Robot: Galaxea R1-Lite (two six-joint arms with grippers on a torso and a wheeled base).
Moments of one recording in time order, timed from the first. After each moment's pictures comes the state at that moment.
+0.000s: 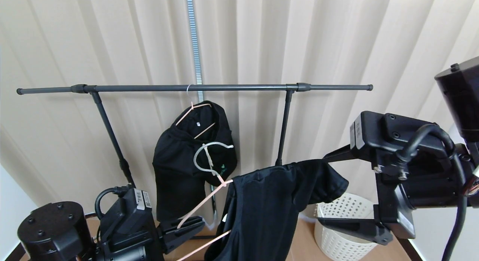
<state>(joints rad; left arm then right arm) -0.50 1.78 0.00 -1.57 -0.50 0.11 0.70 1.44 -1.18 0.50 0.16 -0.55</state>
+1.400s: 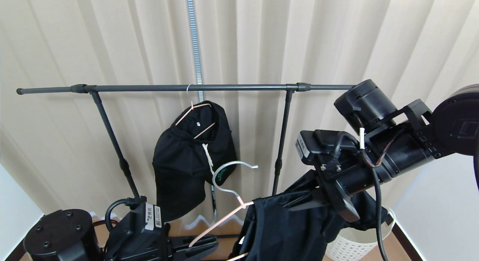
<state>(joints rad) -0.60 1.78 0.00 -1.57 -0.55 0.12 0.57 1.76 -1.34 0.59 0.59 -0.80</state>
